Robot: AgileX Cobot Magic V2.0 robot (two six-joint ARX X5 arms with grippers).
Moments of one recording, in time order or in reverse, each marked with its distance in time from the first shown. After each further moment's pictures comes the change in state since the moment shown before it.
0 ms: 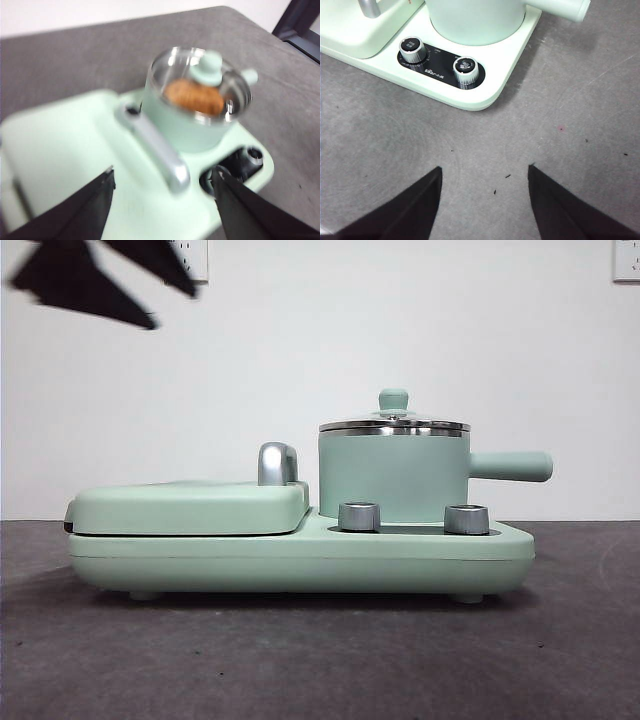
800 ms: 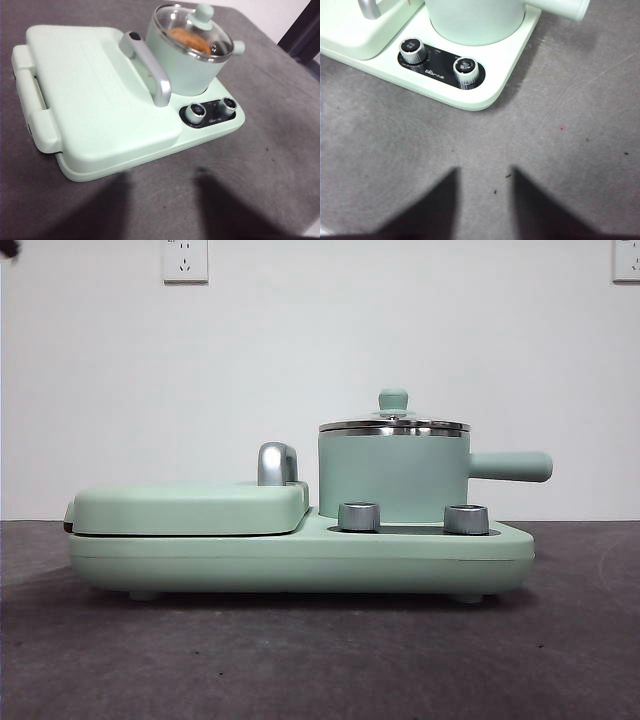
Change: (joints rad) left arm 0.039 -0.615 -0.285 -0.297 -0.008 -0.142; right arm 0.000 0.000 0.000 -0.001 0.000 0.002
